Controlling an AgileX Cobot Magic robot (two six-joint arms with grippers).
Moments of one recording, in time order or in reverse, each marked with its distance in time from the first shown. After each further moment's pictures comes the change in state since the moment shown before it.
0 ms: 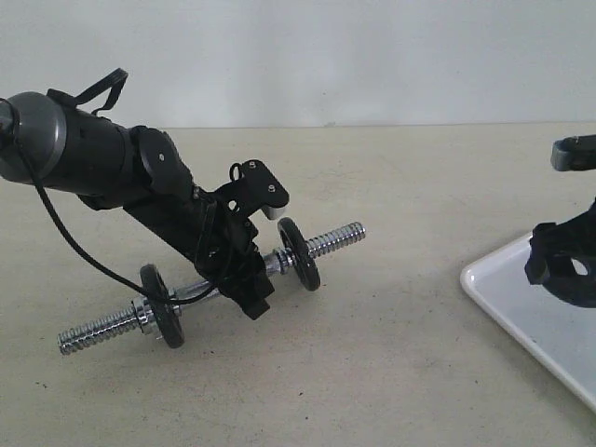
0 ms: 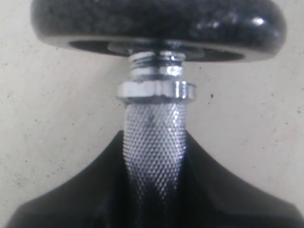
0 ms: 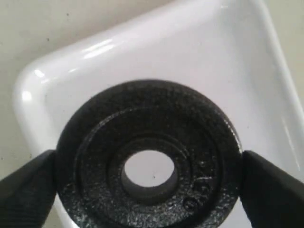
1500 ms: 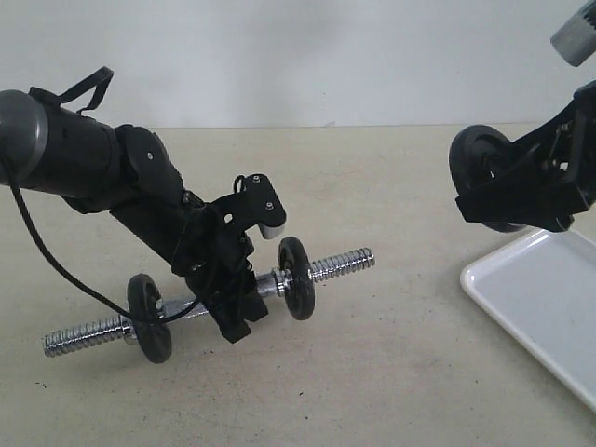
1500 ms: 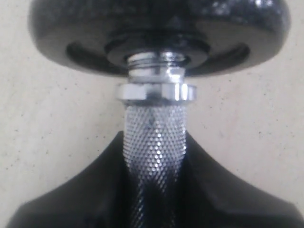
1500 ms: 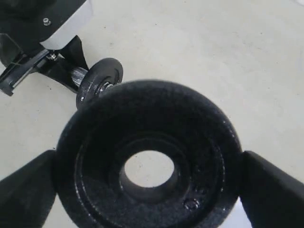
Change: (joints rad) left arm 0.000 -0.064 0.036 -0.048 0.091 0.180; right arm 0.000 -0.315 -0.028 0.776 0.403 -1.063
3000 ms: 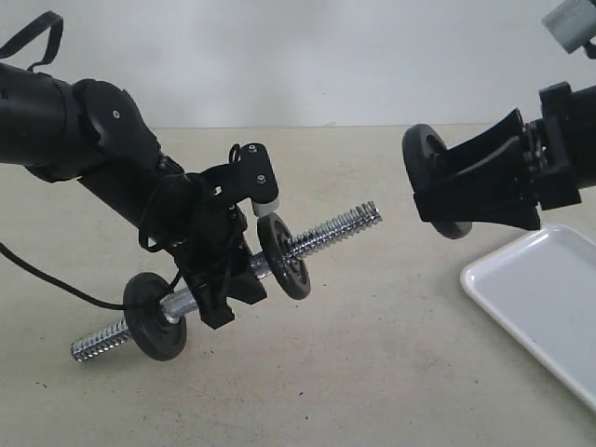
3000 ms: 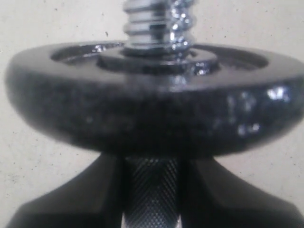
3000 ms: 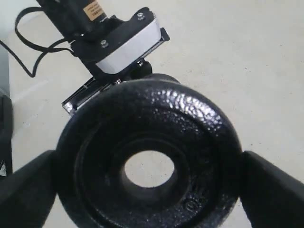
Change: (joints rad) left arm 0.000 -0.140 0.010 0.003 0.096 0.075; right arm -0.006 0.136 -0.001 0.265 0.257 -0.194
